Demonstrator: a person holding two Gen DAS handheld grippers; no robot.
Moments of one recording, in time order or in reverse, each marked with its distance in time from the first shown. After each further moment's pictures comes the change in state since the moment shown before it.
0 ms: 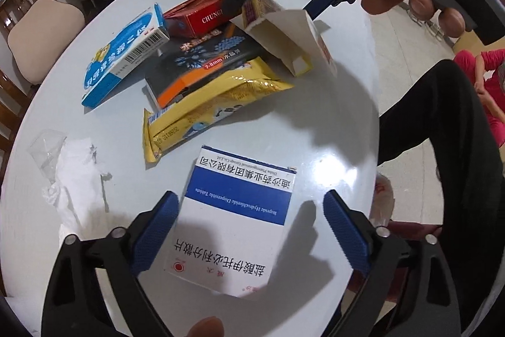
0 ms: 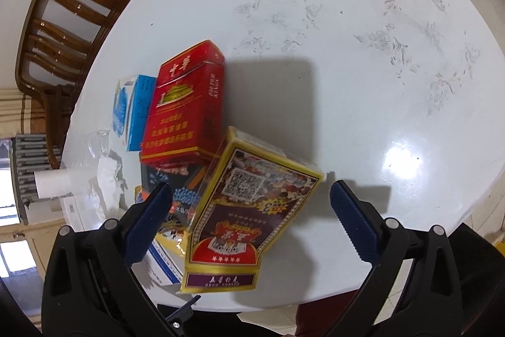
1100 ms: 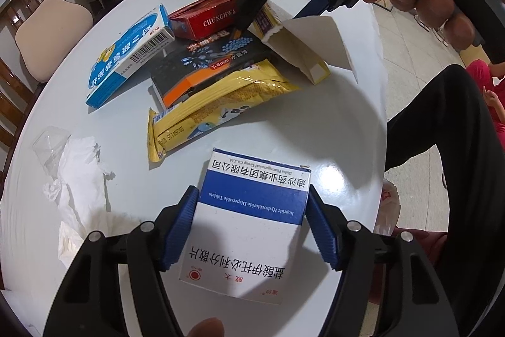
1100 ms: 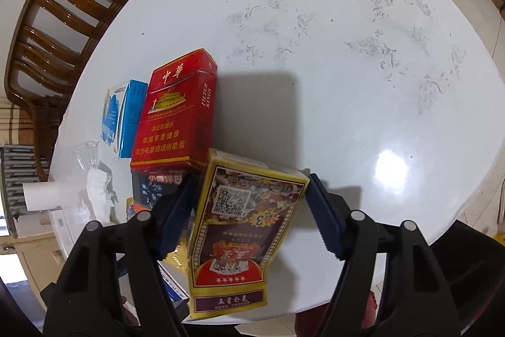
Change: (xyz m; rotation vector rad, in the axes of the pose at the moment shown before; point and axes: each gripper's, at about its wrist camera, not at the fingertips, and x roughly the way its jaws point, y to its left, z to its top) left arm 0.000 0.000 -0.003 -0.030 -0.024 0.022; right arm 0.001 0.018 -0.003 0.019 -0.063 -0.070
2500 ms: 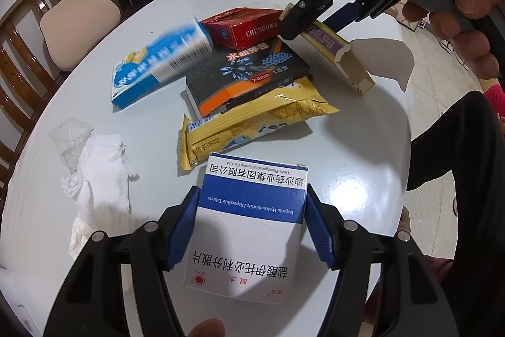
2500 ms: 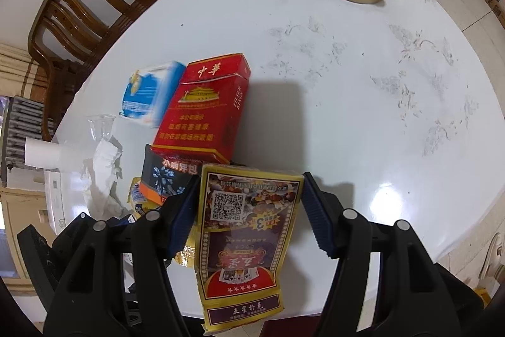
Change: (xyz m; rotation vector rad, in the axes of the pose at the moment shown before) left arm -0.002 0.017 0.003 -0.095 -0.049 0.082; right arm -0.018 -0.003 -0.002 -0.222 -0.042 0.047
